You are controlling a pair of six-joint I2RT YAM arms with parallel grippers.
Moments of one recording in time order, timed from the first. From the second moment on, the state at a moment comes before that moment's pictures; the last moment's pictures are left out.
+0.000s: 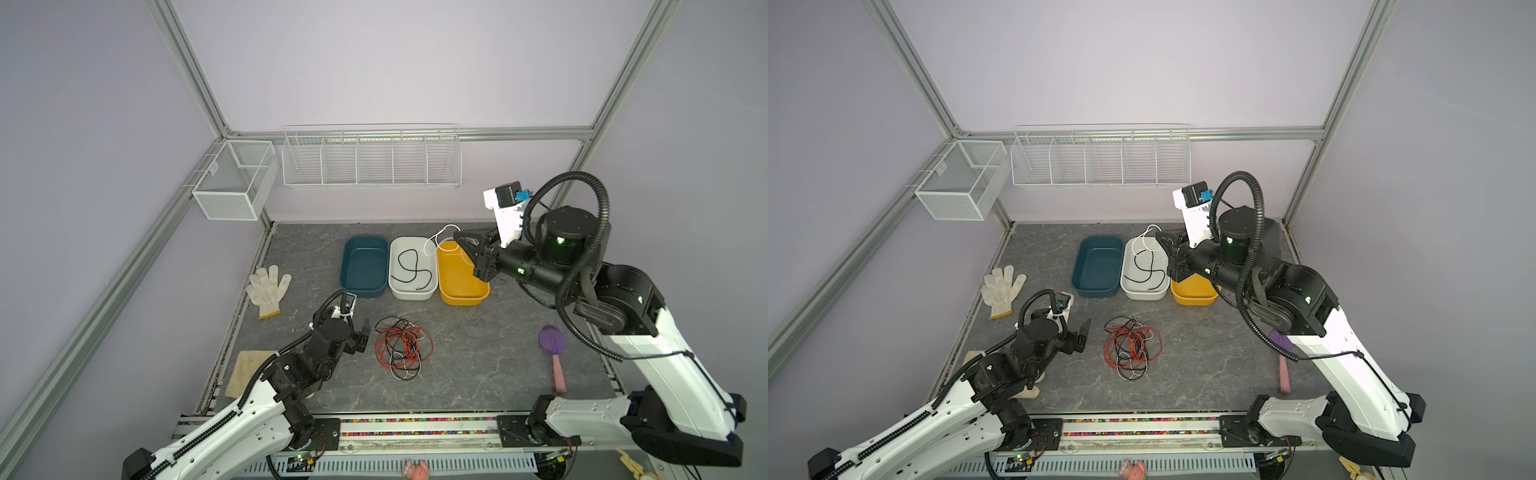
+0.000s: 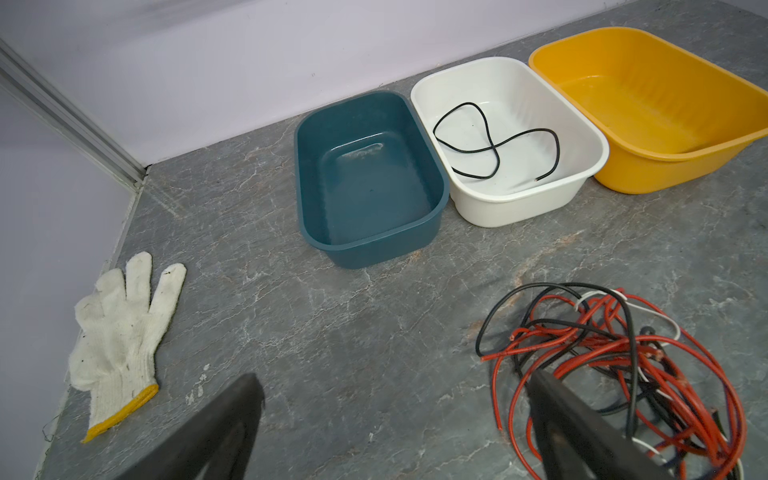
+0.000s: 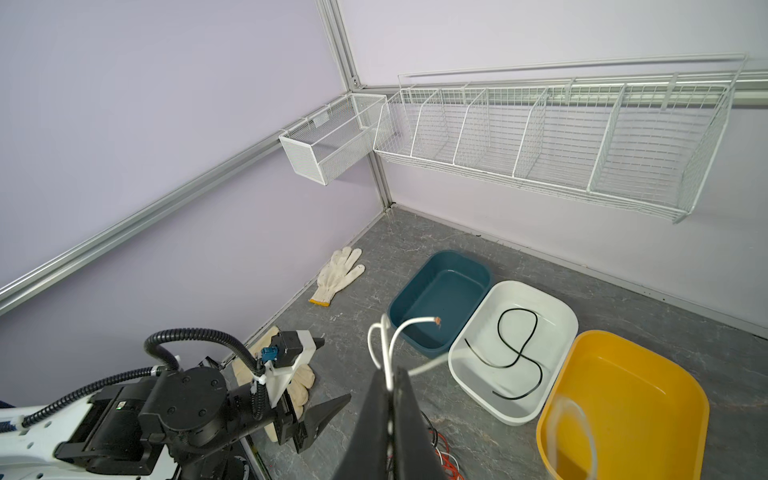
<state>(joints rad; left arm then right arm) -0.85 0.70 0.54 -0.39 -0.50 -0.13 0.88 1.25 1.88 -0.84 0.07 0.26</state>
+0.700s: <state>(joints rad) -0.85 0.69 0.54 -0.39 -0.51 -0.12 0.77 1.57 1.98 -0.81 -0.10 0.26</state>
